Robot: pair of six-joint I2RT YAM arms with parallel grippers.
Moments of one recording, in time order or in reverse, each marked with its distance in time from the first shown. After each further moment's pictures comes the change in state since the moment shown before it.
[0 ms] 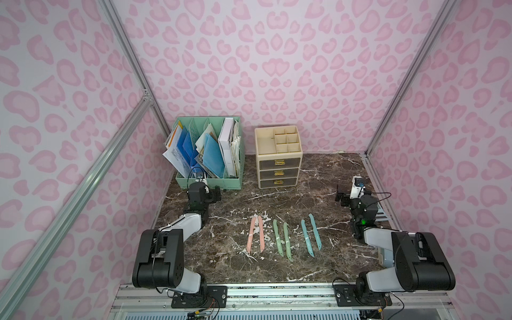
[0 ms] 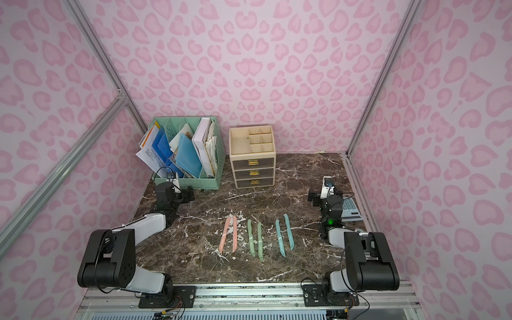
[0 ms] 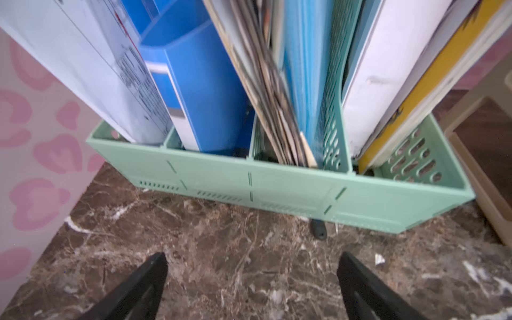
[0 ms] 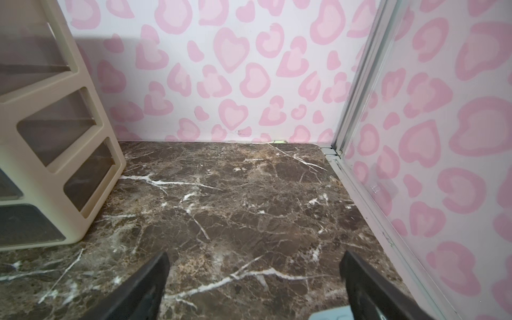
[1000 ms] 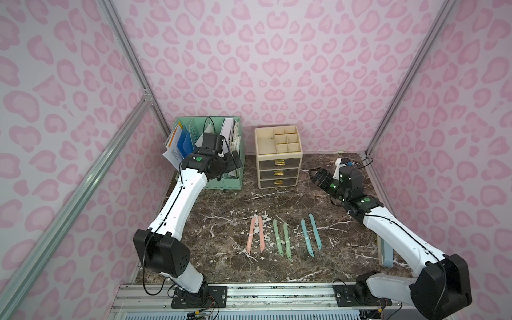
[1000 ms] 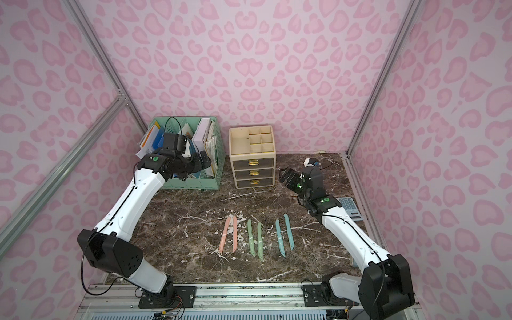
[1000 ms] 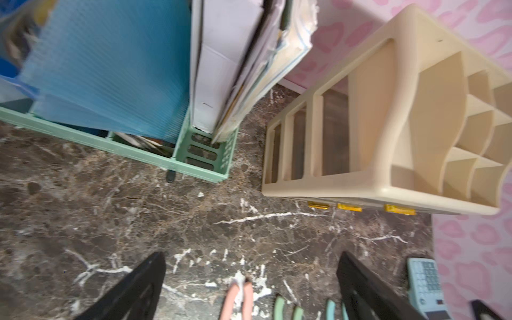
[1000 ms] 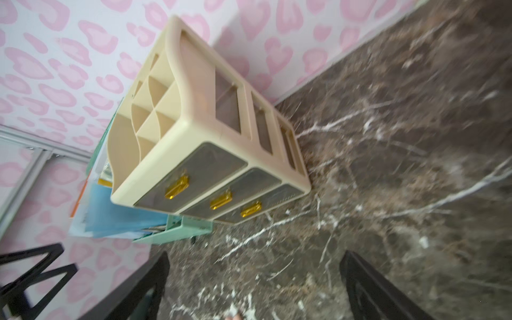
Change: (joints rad) left arm -0.242 0.169 1.075 -1.234 0.191 -0.542; right arm 0.333 -0.171 0.496 -0.927 -0.187 0.922
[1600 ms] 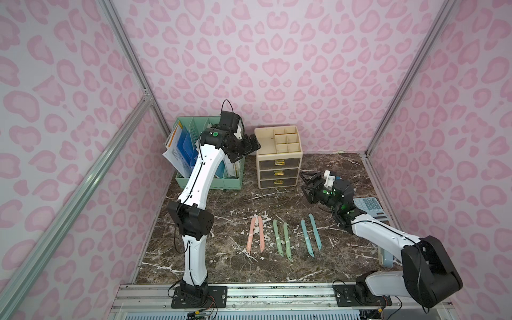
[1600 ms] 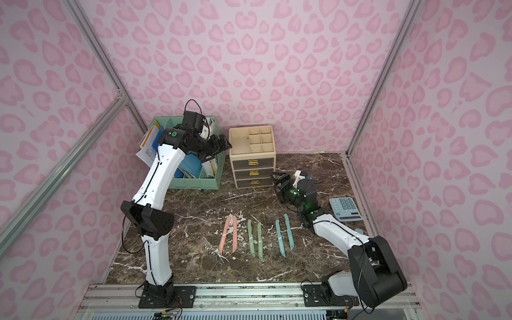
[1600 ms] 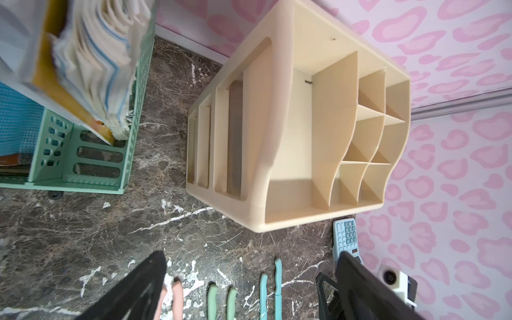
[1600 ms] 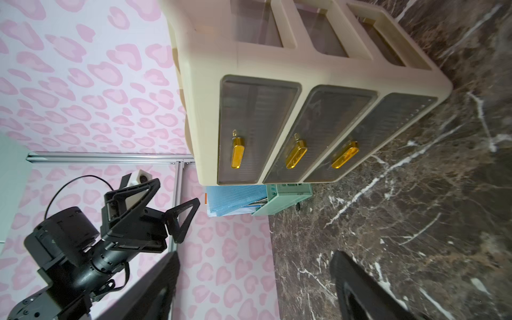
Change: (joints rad) left arm -0.059 0.455 0.700 -0.289 0.215 -0.050; right arm 0.058 0.134 -0.211 0.609 -0.189 0.561
